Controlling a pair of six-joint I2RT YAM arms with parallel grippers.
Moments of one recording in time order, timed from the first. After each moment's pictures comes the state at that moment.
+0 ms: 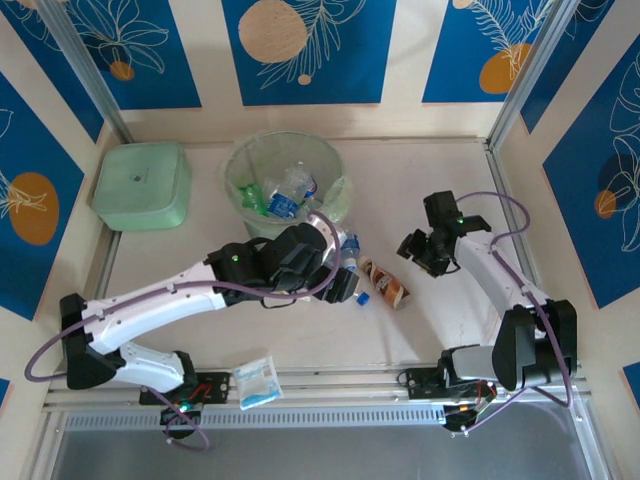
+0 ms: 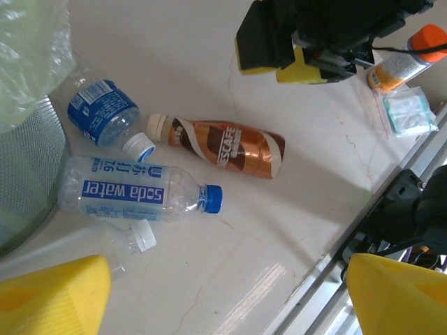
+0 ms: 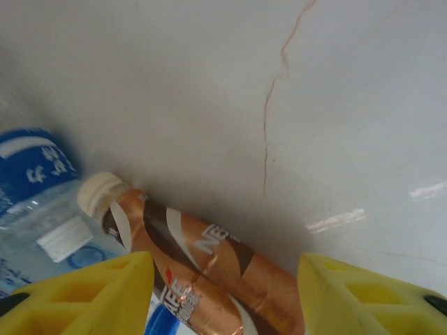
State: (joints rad) left arm -1.14 1.35 1.30 -0.71 -0.10 -0.48; right arm 0.18 1.32 0.93 -0.88 -0.13 0.73
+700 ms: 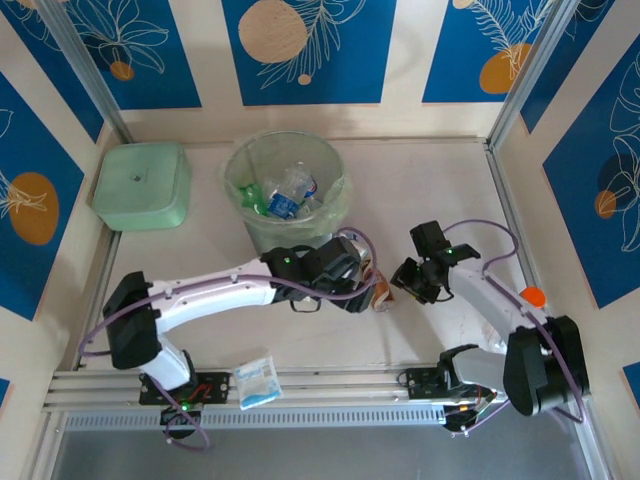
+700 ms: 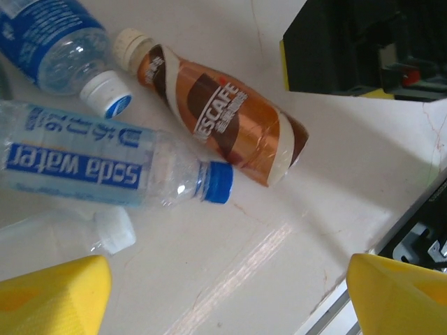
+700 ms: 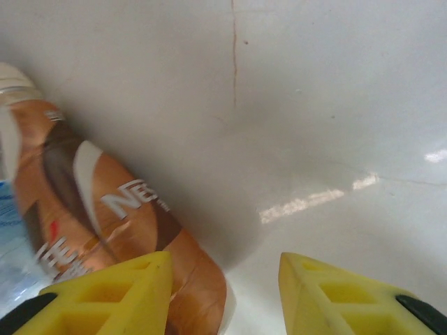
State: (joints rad) left arm -1.16 1.61 1.32 -0.65 -0.07 -0.52; right arm 0.28 1.16 0.71 -0.83 -0.14 0.86
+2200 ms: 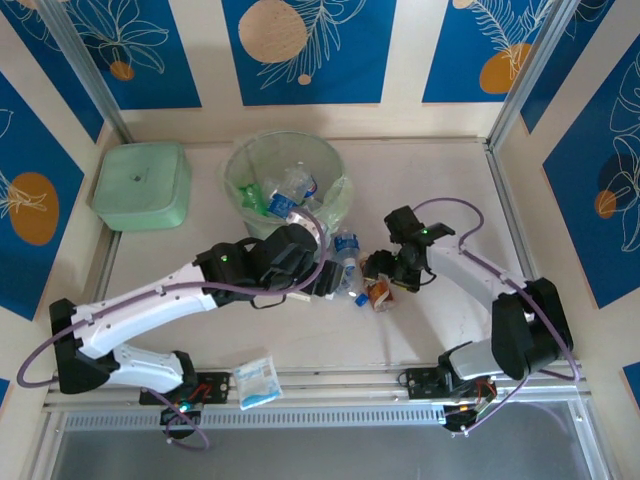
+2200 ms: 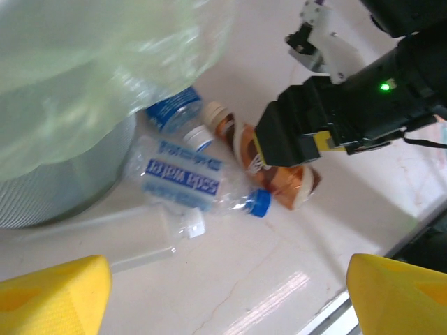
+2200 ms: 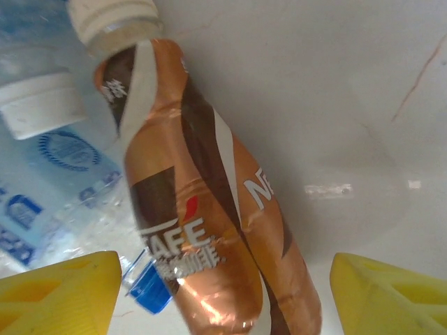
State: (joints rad) left arm -1.11 1.29 1.28 -0.81 -0.23 -0.57; right arm 0.42 1.41 0.88 -0.84 -0.18 0.66
